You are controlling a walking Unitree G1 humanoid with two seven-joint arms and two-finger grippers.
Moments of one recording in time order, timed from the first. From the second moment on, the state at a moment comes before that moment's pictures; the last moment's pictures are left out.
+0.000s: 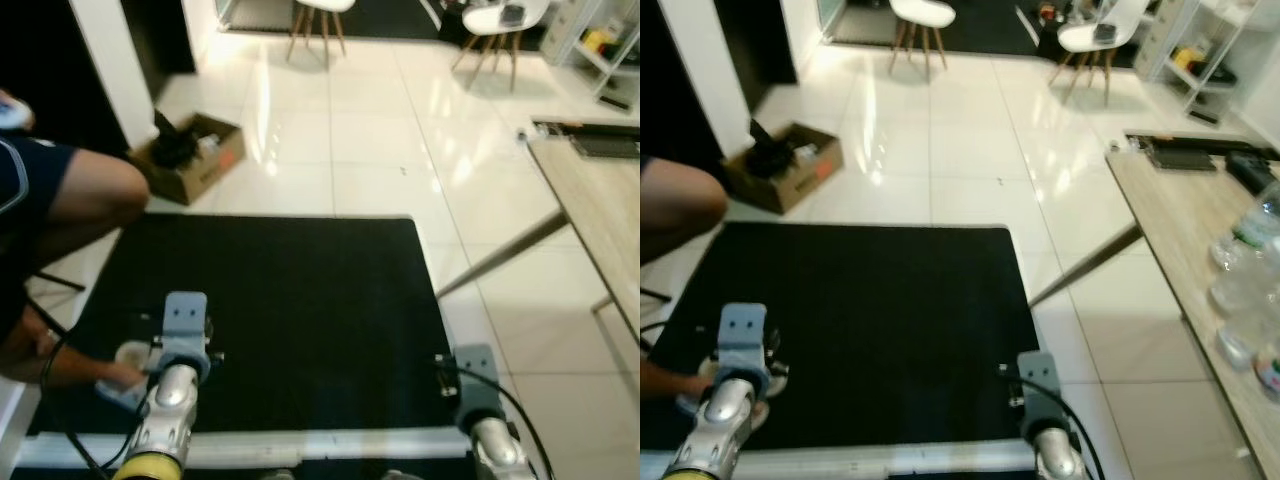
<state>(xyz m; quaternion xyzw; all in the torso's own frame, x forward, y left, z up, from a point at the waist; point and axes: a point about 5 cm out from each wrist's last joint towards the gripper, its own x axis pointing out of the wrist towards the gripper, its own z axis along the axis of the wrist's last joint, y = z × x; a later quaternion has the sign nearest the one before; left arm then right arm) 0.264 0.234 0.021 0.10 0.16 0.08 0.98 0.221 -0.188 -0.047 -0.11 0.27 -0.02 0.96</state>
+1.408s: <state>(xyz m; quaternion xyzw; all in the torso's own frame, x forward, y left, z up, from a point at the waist) 0.261 0.236 0.019 0.10 0.17 0.08 0.98 0.225 -0.189 -0.045 -0.10 0.27 -0.03 0.96</state>
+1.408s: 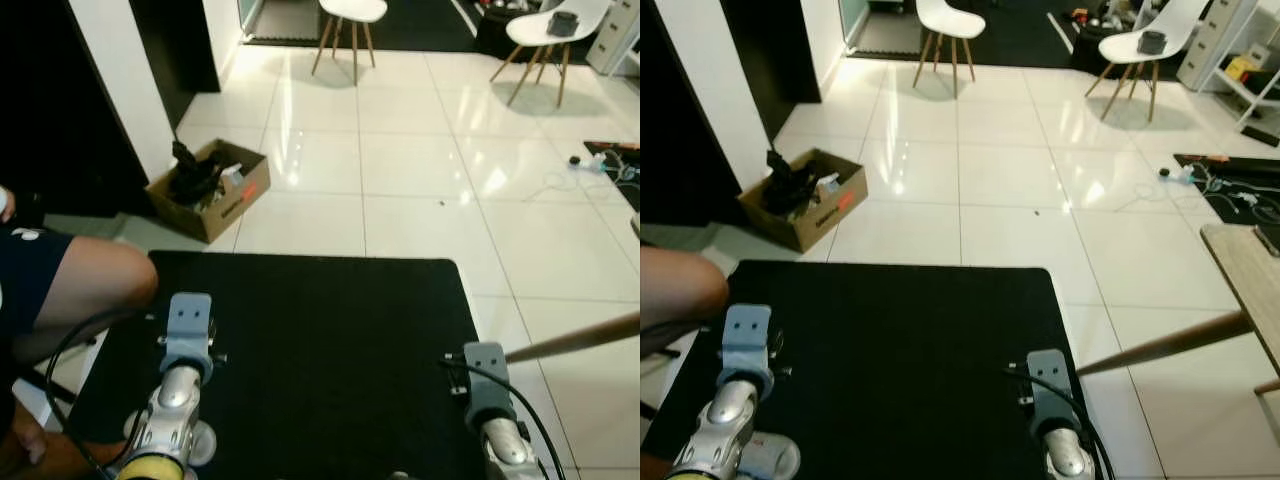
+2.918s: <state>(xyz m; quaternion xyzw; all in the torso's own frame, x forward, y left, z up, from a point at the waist) 0.266 0.235 0.025 0.11 0.15 0.07 0.98 0.224 -0.198 -0.045 -0.09 0.28 -0.05 0.95</state>
